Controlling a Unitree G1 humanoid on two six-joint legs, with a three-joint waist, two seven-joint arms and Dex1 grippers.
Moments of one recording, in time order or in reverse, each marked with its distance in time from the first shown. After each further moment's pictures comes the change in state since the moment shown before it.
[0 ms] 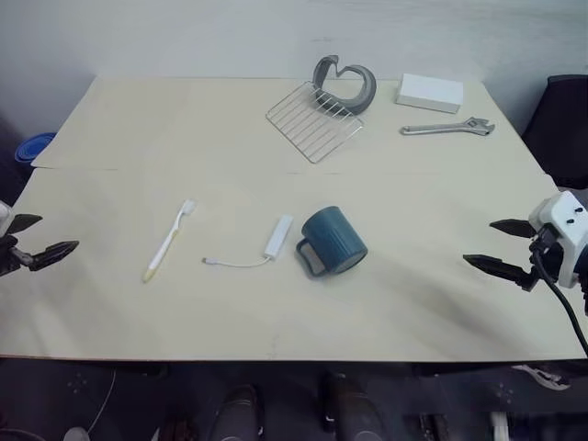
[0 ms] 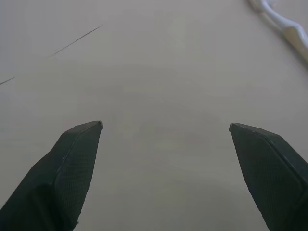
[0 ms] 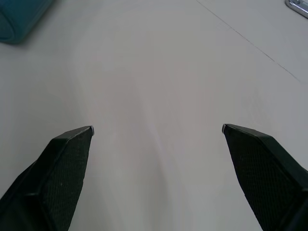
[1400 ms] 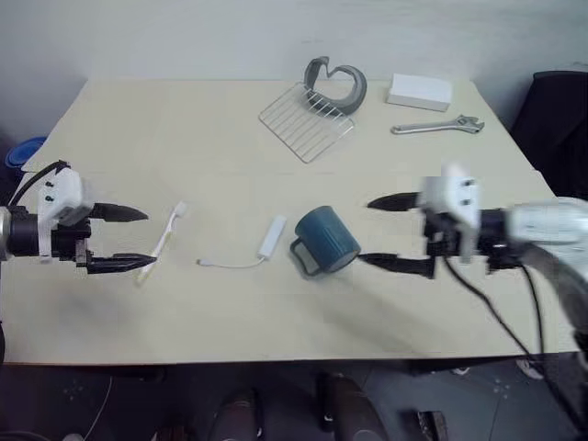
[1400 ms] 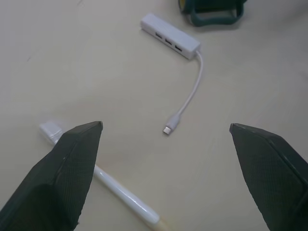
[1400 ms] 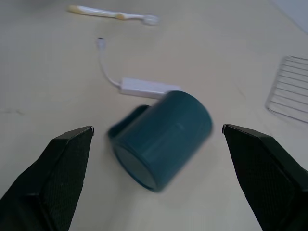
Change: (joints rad) left arm 0.070 0.025 -0.119 -0.727 -0.203 0.408 -0.344; right arm -0.497 0.193 0.440 -0.412 0.130 0.268 -0.071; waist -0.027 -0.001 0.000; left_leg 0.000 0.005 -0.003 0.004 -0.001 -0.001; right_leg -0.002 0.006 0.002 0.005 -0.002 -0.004
